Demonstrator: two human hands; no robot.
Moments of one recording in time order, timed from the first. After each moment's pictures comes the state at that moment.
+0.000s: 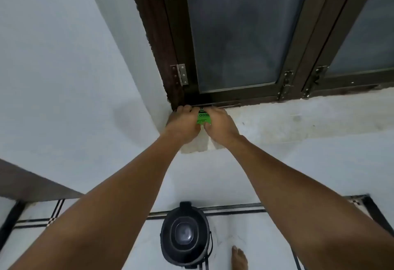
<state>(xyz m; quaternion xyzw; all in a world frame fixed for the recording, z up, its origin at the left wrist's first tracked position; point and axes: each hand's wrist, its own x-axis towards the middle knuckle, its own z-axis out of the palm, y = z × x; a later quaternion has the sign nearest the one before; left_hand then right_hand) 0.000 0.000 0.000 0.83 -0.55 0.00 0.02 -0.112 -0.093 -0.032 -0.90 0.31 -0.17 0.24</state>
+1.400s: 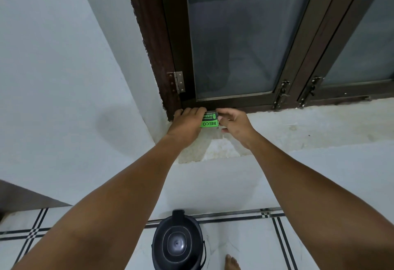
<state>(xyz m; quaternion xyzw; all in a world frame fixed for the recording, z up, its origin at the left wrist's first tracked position) 0.006 -0.028 -0.002 0.80 -0.60 0.01 0.07 -0.145 -0.140 -0.017 -0.68 0.37 -0.22 0.59</state>
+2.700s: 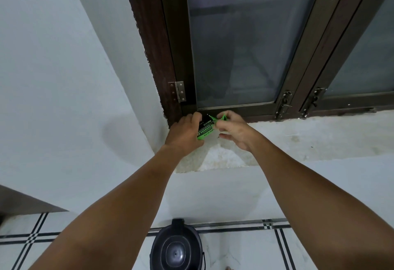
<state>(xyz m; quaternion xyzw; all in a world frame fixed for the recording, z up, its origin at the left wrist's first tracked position) 0.007 -0.024 0.004 0.82 -0.56 0.00 0.10 -0.128 -0.156 0.004 -0.62 0.38 -0.14 0.67</state>
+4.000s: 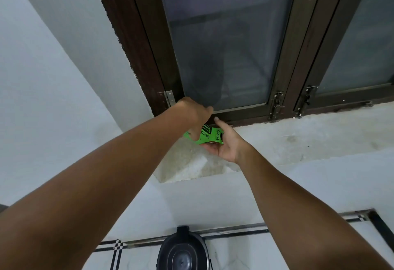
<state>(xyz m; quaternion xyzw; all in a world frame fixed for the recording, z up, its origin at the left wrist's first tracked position) -0.021 -0.089 0.123 0.69 -0.65 -0.01 -0.32 -0.131 -0.149 -0.013 -0.27 0.37 -0.12 0.88</state>
